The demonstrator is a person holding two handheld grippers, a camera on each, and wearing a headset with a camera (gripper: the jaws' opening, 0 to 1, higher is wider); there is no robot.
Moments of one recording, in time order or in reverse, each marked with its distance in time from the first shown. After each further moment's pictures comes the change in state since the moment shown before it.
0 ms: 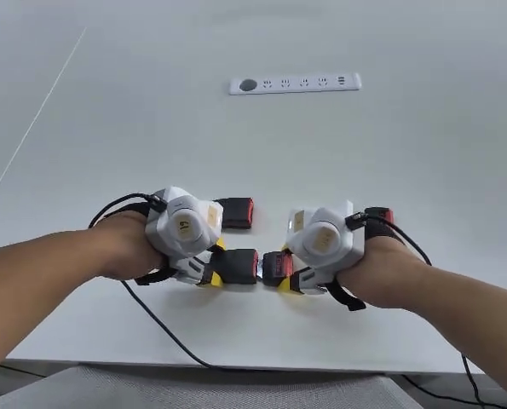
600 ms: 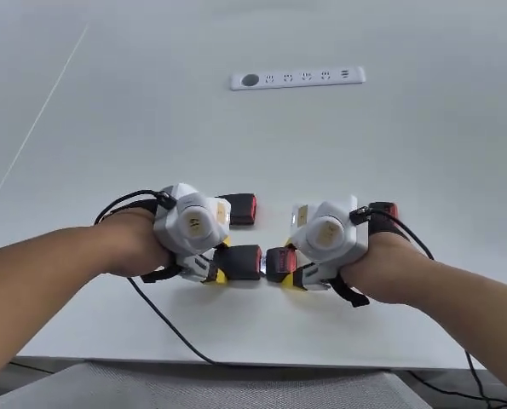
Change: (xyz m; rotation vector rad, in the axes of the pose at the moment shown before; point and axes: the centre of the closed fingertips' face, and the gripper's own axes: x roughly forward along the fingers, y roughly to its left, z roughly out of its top) left arm 0.001 0.000 0.000 -0.013 0.050 0.011; right arm 0.000 0.001 0.000 0.012 -0.007 0.001
